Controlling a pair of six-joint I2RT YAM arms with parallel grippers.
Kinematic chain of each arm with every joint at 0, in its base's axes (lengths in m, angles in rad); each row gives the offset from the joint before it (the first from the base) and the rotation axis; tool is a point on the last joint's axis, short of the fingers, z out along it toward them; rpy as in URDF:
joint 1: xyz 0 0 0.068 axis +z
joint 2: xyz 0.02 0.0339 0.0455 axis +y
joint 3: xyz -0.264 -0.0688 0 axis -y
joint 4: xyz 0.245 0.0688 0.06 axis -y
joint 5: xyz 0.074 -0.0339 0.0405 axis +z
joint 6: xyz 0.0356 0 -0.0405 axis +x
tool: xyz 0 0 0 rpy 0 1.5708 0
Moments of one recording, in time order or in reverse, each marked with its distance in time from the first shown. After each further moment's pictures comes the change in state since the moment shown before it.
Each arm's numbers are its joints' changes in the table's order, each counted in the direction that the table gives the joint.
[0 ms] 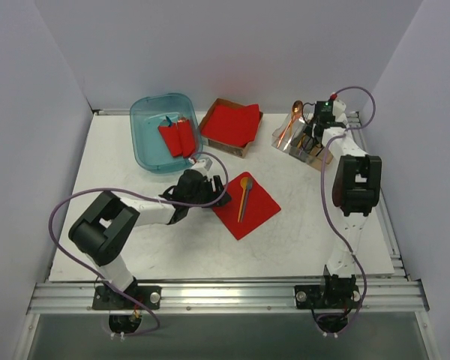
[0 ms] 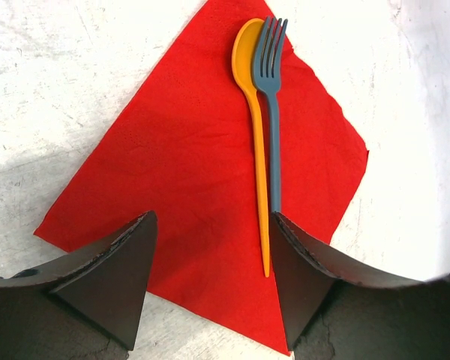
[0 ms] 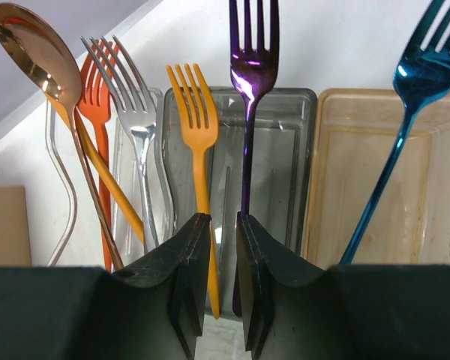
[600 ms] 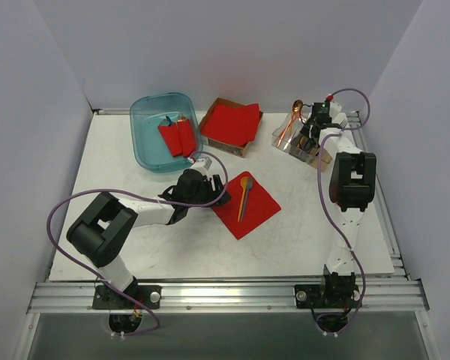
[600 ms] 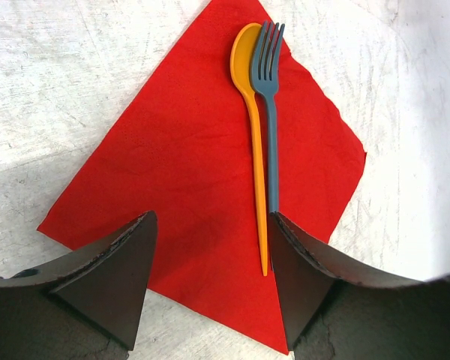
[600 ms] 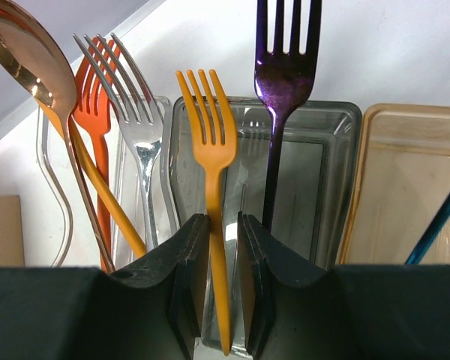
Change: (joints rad) left arm -0.005 -0.023 -0.009 -0.005 0.019 0.001; right arm -0.001 0.087 0.049 0.053 0.033 0.000
